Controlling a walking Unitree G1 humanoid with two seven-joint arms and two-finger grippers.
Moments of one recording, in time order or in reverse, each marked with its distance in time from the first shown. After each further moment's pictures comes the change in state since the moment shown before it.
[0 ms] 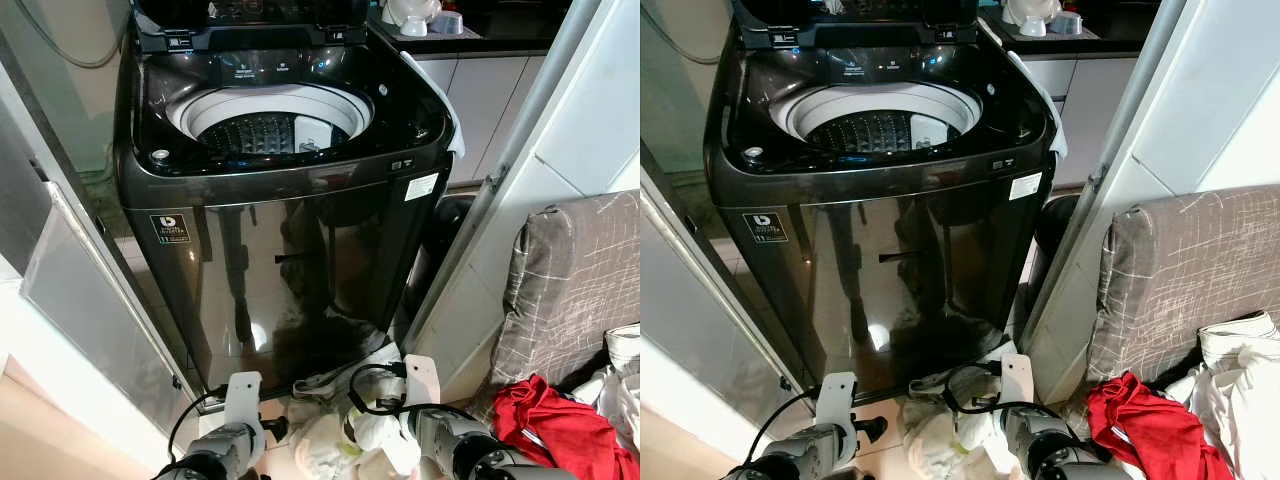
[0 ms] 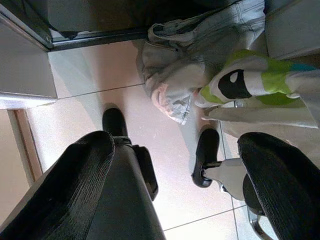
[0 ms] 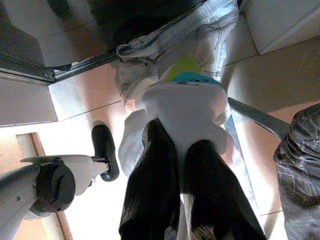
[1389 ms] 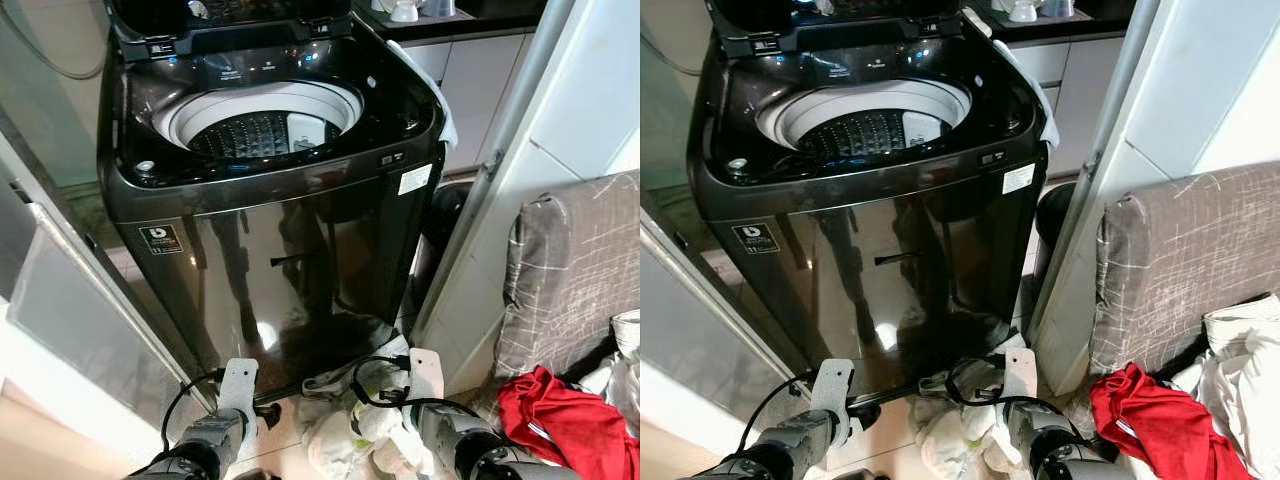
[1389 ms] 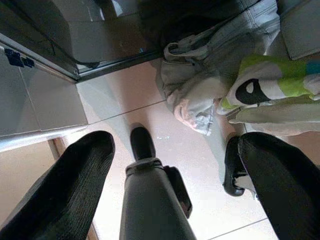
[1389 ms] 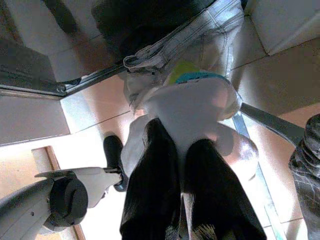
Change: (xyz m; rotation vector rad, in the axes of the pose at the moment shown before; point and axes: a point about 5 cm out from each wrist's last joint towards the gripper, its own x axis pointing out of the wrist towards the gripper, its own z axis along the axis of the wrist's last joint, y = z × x) left arm -0.002 0.010 0.019 0.106 -0.056 0.009; right arm -0.001 -0.004 0.009 0.005 -0.048 -0.010
